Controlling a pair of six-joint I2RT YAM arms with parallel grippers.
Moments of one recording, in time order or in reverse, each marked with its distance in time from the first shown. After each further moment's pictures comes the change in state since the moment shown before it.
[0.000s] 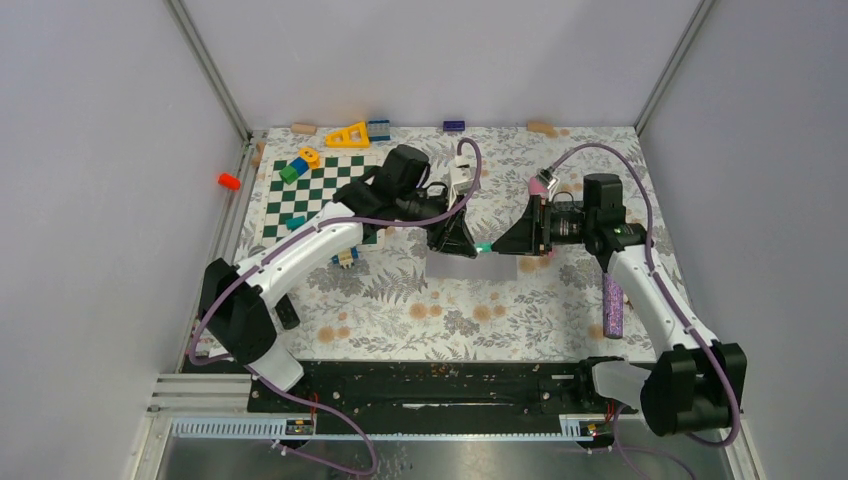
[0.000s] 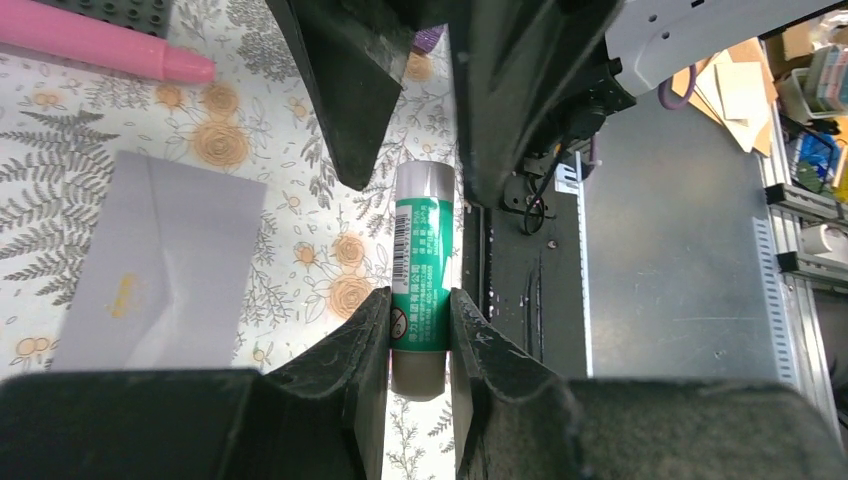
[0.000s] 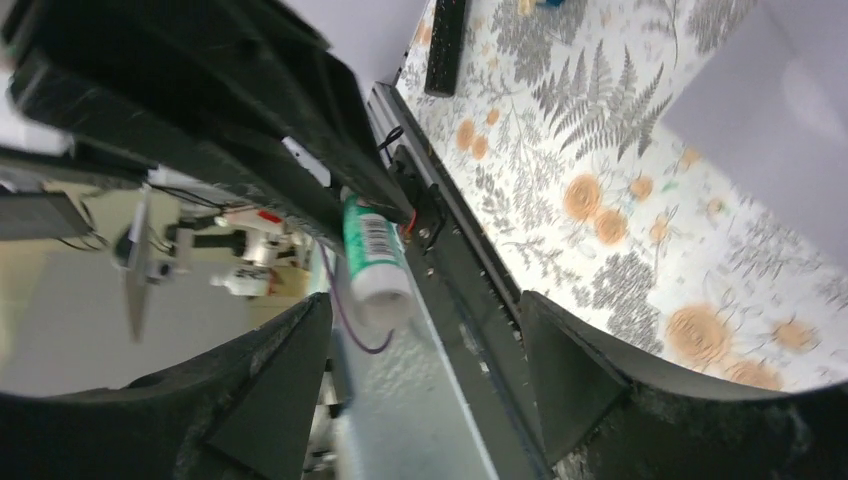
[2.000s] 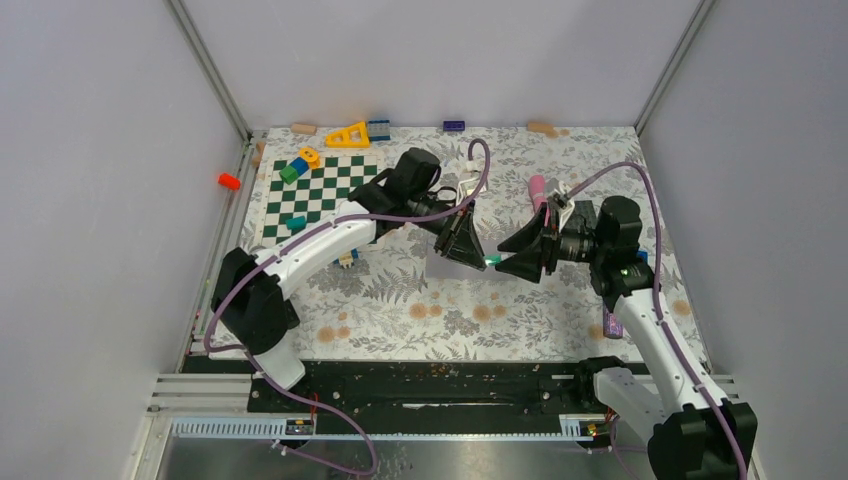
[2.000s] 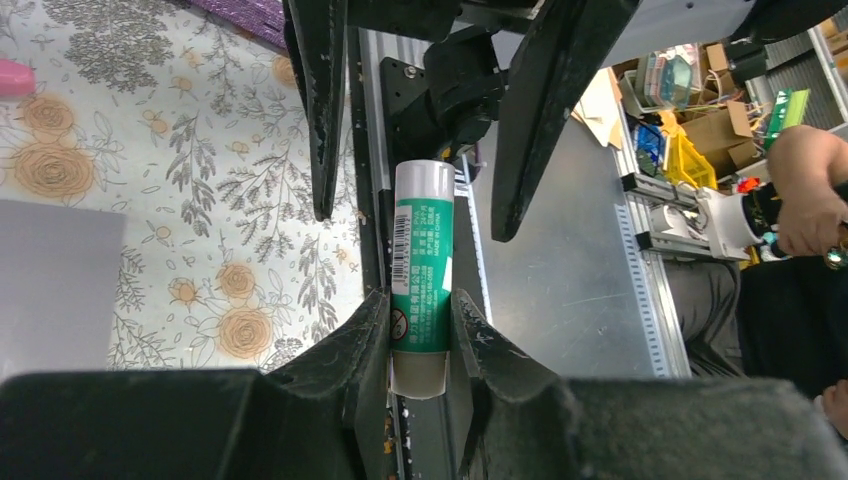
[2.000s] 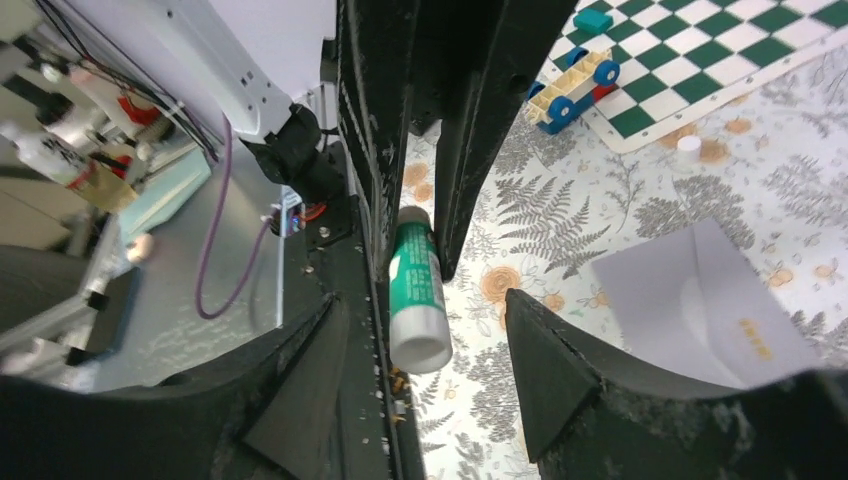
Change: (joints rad) left arm -0.010 0.066 -0.001 0.090 0.229 -0.151; right arm 0.019 -0.246 -0.228 0.414 -0.100 -0.246
